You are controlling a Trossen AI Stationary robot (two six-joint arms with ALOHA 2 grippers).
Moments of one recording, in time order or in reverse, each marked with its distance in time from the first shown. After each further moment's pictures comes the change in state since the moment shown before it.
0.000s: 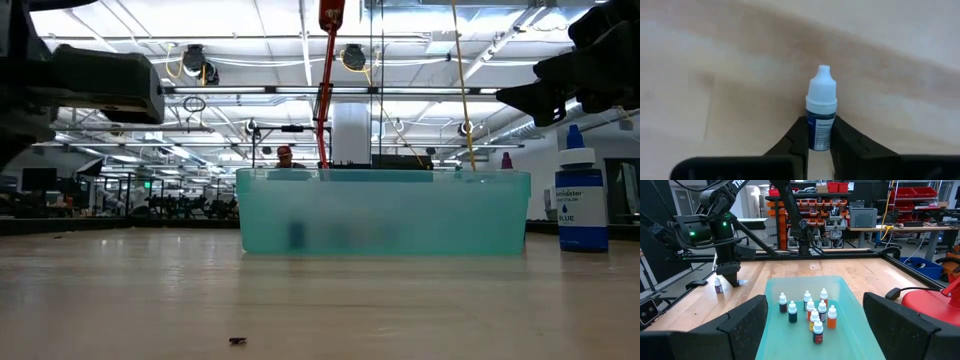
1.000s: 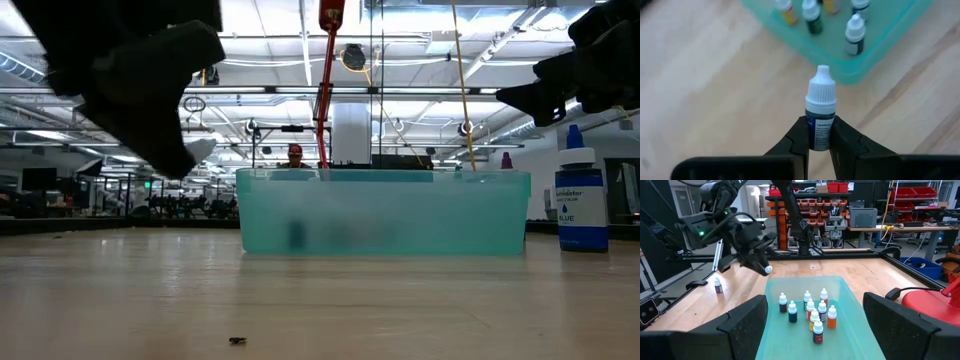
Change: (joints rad) left arm 0.039 -0.052 0.065 -0.267 -0.621 1.129; right arm 0.000 0.000 0.000 0.000 0.000 0.000
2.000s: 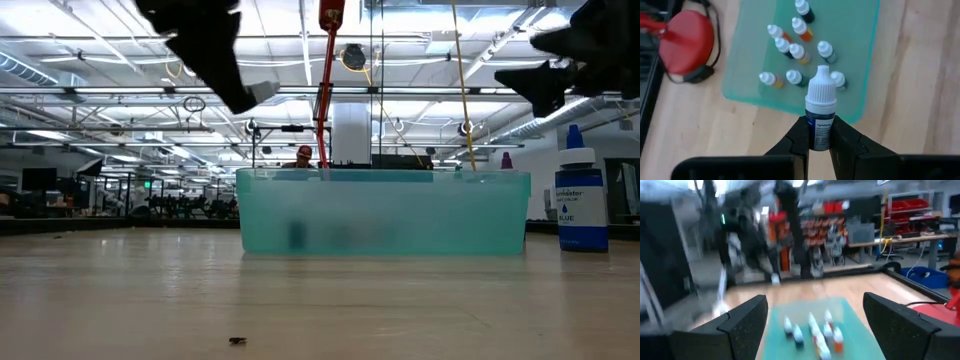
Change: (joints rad) left arm 0.191 -0.216 0.001 0.174 0.116 0.893; right arm 0.000 0.008 0.000 0.134 0.022 0.061
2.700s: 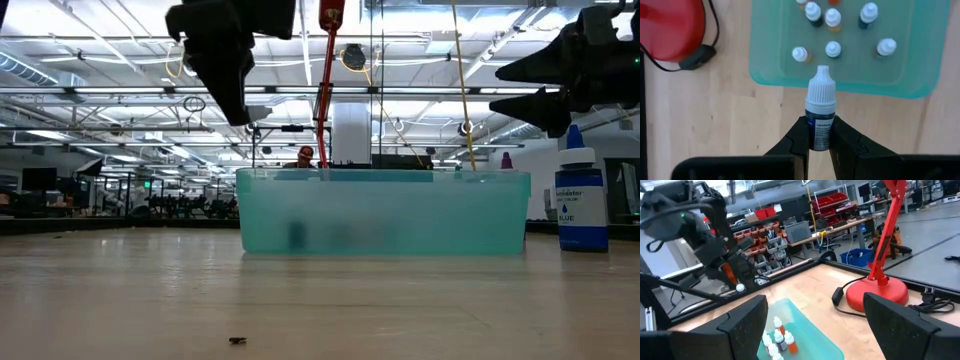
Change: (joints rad) left arm 0.269 -0.086 0.000 -0.105 0.278 0.314; right arm 0.000 0.028 0.000 -0.027 0.353 0.175
